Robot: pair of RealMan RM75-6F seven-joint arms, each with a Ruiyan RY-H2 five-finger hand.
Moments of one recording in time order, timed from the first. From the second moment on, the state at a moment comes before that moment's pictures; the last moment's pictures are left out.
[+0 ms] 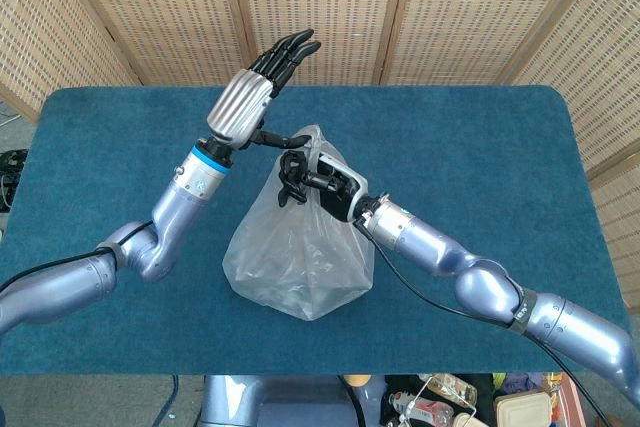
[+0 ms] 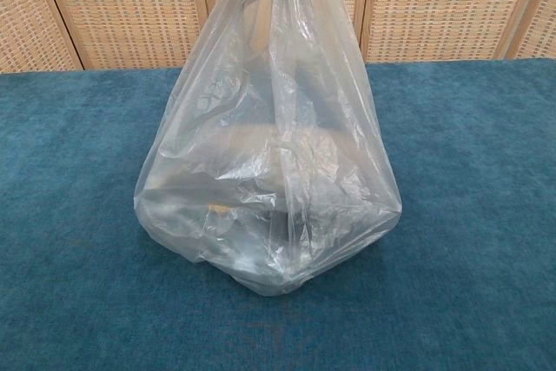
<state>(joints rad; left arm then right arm) -1.11 -1.46 -0.39 -1.21 1.36 1.08 -0.37 0.82 -1.43 0.91 -1.61 -0.87 0.07 1.23</state>
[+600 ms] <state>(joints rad) -1.07 -1.36 -0.34 -1.21 1.43 1.09 -0.40 0.79 -1.44 0.96 -1.58 -0.77 -0.03 1.09</state>
